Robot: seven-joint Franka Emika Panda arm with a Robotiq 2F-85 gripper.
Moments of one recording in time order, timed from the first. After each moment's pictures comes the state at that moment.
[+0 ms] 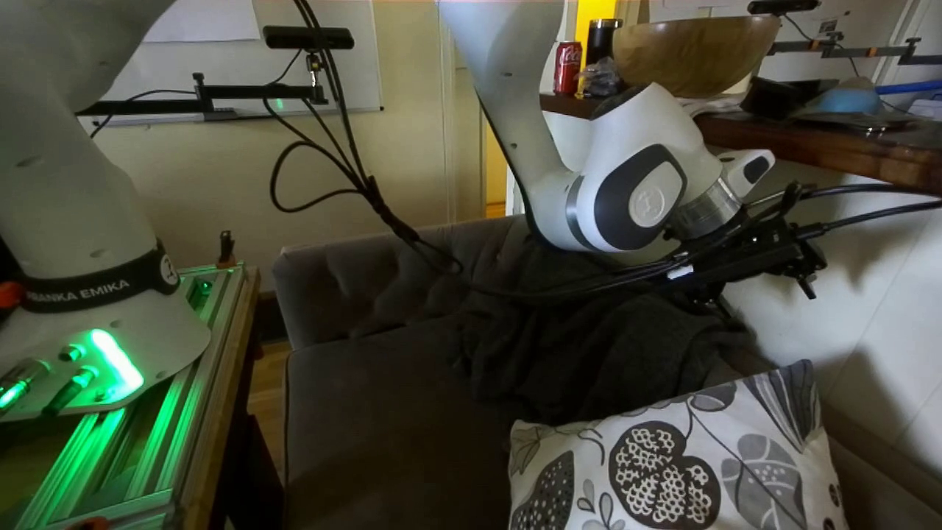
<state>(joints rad) -0.02 0.92 -0.35 -1.71 -0.28 3.36 -0.56</state>
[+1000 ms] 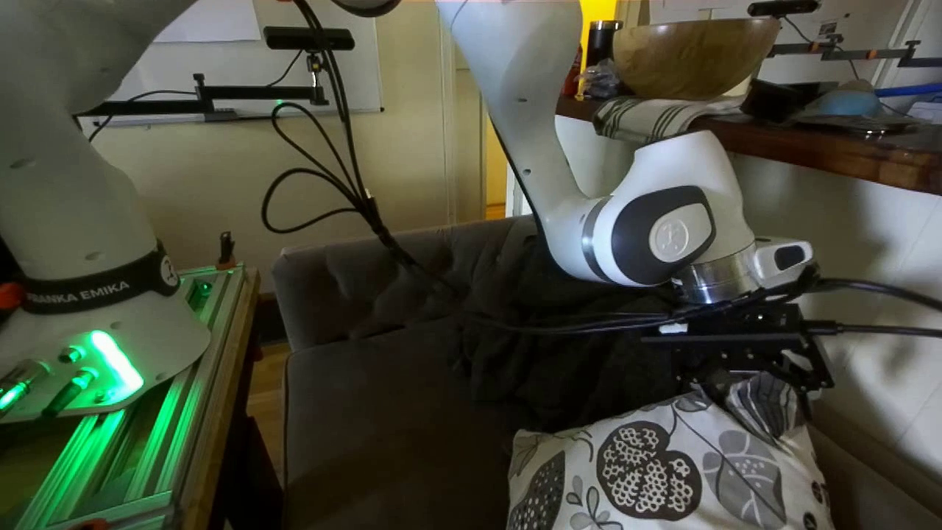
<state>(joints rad) -0.10 0.99 -0.34 -1.63 -0.30 2.99 -0.49</state>
